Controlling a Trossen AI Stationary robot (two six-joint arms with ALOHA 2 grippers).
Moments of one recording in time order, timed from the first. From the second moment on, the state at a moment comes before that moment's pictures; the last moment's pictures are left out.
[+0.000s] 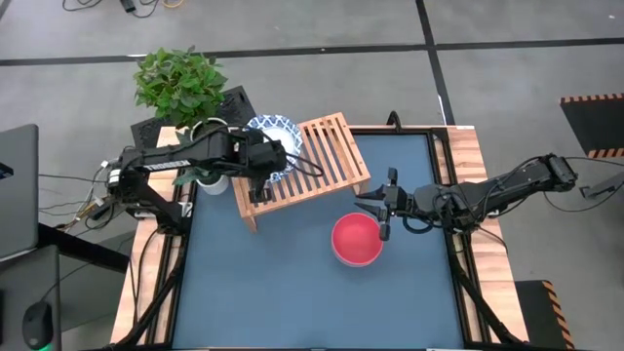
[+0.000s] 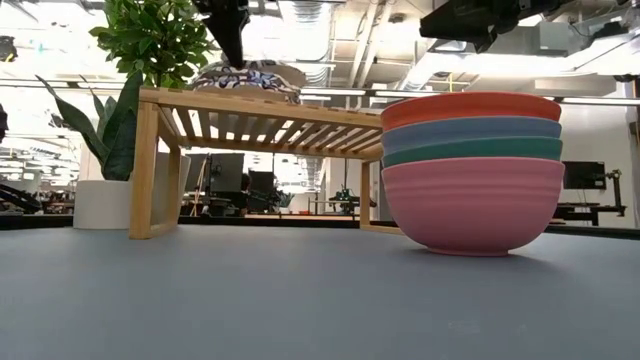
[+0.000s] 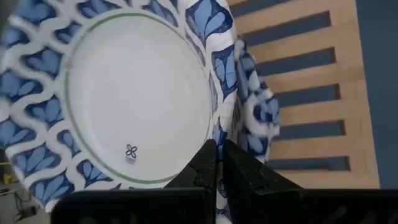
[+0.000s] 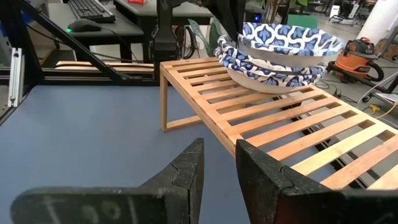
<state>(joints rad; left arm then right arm) 0.12 1.56 1.70 -1.32 -0.40 0.07 0.24 0.98 0.66 0.08 0.47 0.00</state>
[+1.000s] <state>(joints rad) 0.09 1.56 1.70 -1.38 -0.33 0.10 0.24 0.98 0.66 0.08 0.47 0.00</state>
